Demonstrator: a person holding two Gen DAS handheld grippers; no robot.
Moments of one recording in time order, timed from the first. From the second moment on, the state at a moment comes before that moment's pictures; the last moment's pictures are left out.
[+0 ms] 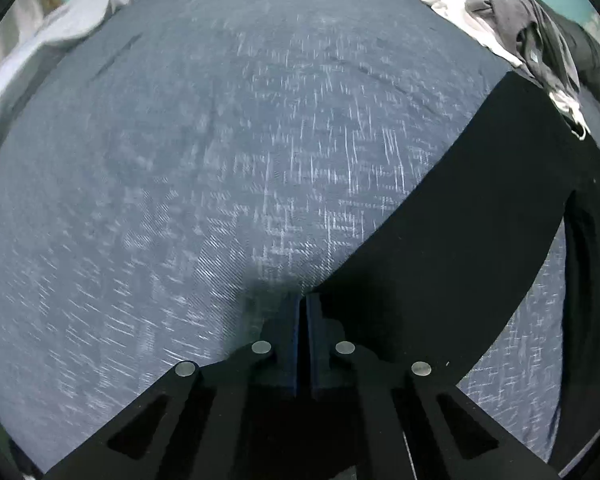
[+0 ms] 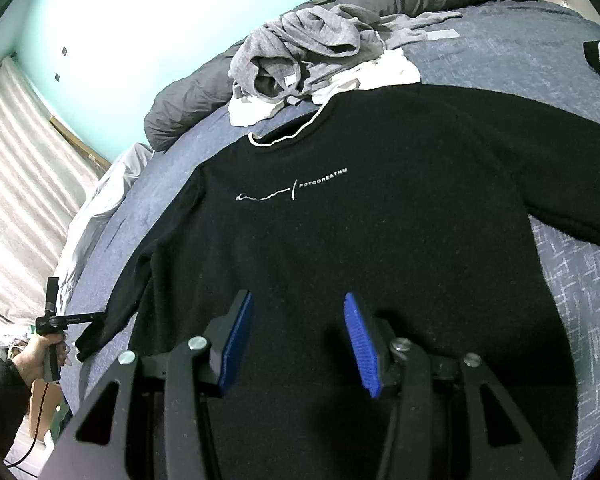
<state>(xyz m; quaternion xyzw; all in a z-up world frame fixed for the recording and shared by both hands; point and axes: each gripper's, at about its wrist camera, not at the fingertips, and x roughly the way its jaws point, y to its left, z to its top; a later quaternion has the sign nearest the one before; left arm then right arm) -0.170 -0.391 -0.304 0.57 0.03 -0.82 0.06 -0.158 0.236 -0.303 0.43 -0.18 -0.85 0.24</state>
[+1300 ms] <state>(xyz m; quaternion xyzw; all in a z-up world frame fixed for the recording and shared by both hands) -0.043 -0.141 -0.299 0.61 0.07 -0.77 -0.17 -0.076 0.352 -0.284 0.55 -0.12 -0.81 0.18</state>
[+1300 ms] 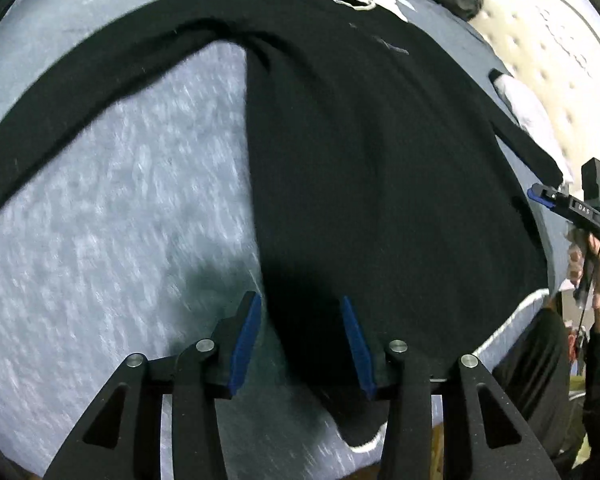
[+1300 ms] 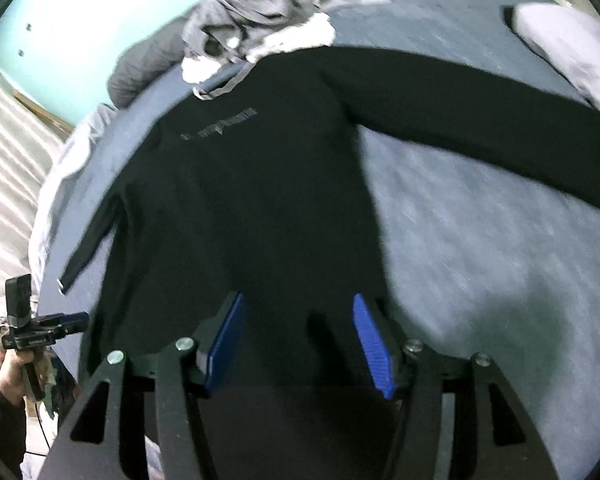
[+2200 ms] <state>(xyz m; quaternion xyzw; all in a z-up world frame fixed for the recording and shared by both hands) 0.021 -0.120 -0.317 0.61 0.11 -0.76 -0.18 0.011 0.359 -0.310 0.63 -0.13 -0.75 0.18</state>
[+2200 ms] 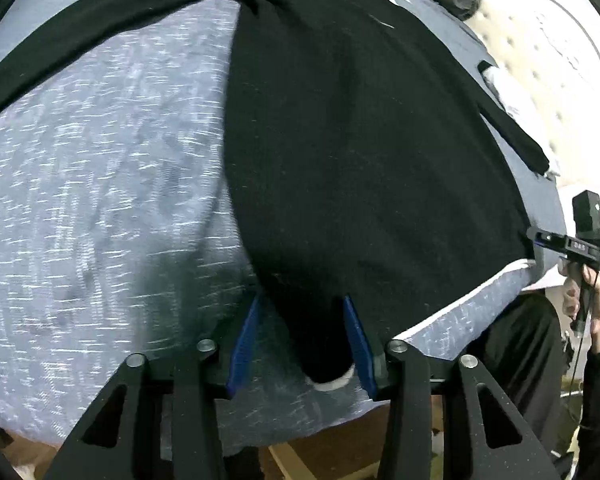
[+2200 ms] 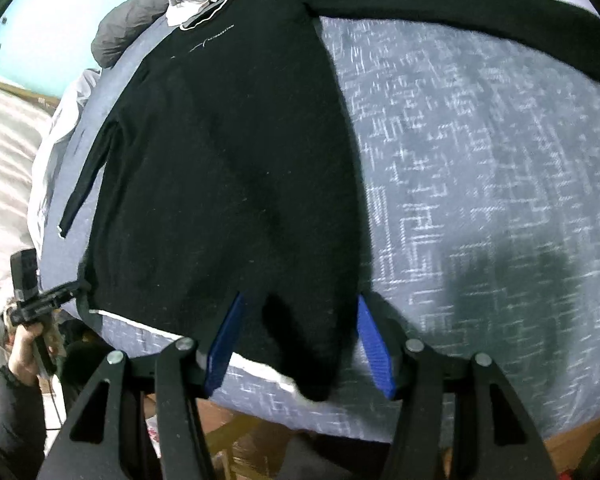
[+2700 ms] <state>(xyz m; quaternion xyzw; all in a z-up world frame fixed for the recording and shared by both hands) 0.038 -0.151 -0.288 0.58 0.11 -0.79 -0.19 0.051 0.330 -0.256 0.57 0.00 -0.79 0.21</state>
